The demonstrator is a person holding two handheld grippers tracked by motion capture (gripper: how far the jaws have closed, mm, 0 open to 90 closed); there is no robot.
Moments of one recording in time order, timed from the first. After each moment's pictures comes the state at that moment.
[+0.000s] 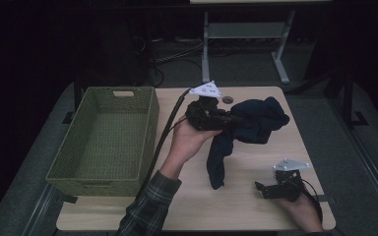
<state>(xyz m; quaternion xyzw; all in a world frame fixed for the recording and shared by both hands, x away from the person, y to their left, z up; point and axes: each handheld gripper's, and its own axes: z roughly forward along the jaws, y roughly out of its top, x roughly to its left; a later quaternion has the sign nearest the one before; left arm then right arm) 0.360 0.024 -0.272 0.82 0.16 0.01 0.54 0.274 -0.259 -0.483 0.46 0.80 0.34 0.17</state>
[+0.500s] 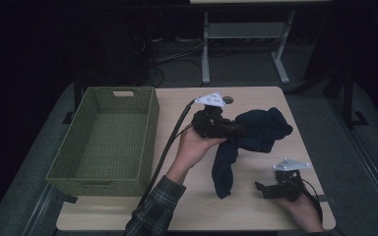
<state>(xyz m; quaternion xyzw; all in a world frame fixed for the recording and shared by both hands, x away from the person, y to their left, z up) 0.368 0.017 -0.309 0.82 0.17 -0.04 0.55 0.274 -0.260 -0.483 0.46 0.80 0.34 0.17</state>
